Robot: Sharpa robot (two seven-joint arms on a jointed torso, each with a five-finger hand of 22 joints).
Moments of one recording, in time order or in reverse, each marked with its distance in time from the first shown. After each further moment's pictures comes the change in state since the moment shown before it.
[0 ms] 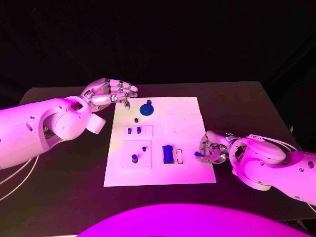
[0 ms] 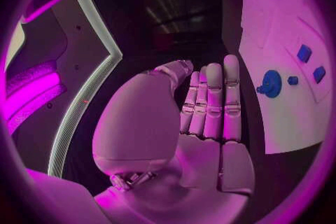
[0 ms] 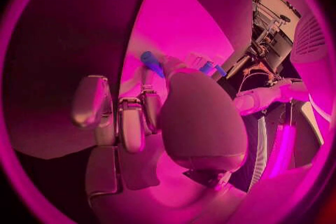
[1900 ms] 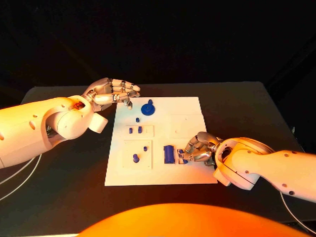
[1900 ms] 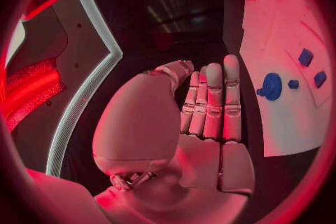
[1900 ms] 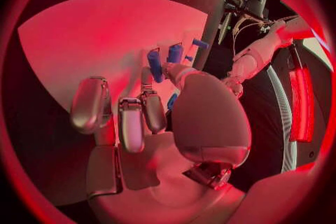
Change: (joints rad) left arm 0.000 0.003 0.000 0.003 0.017 0.005 -0.003; left_hand 0.004 0.004 0.000 0.000 0.004 0.000 0.000 0.000 -0.002 0.000 0.000 -0.004 -0.001 0.000 0.000 0.000 -0.001 0.000 0.000 0.000 0.000 0.000; right arm 0.026 0.105 -0.011 0.003 0.471 -0.148 -0.019; right_hand -0.245 0.028 0.226 -0.078 -0.011 -0.035 0.003 0.039 -0.219 0.000 0.007 0.014 0.000 0.000 0.000 0.009 0.000 0.000 0.004 0.004 0.033 0.001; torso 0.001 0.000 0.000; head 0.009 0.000
